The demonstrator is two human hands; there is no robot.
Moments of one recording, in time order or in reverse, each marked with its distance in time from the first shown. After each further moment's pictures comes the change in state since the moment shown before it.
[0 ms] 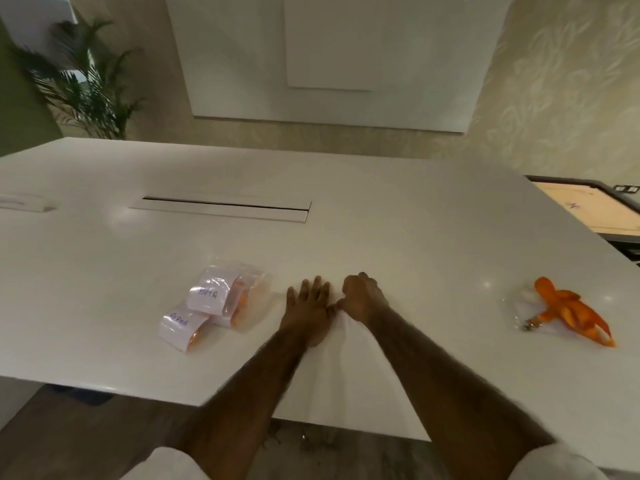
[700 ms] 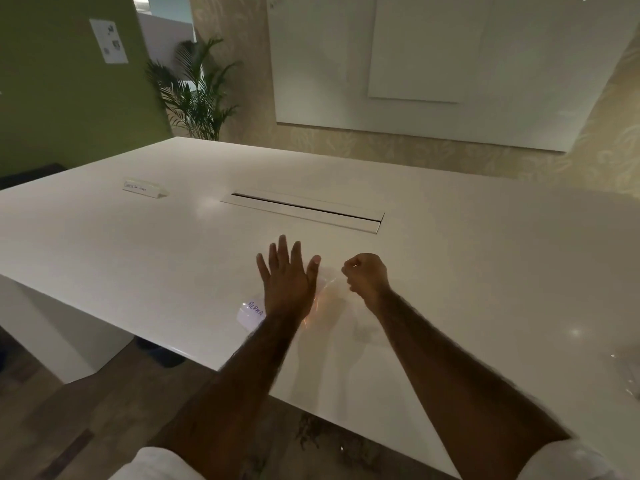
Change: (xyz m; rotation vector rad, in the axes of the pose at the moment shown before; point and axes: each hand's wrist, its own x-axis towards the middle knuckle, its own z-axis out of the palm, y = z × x) left_hand -0.050 -0.121 -0.067 -0.091 0.717 -0.422; right_hand 0.036 -0.136 0.004 0.781 0.043 0.032
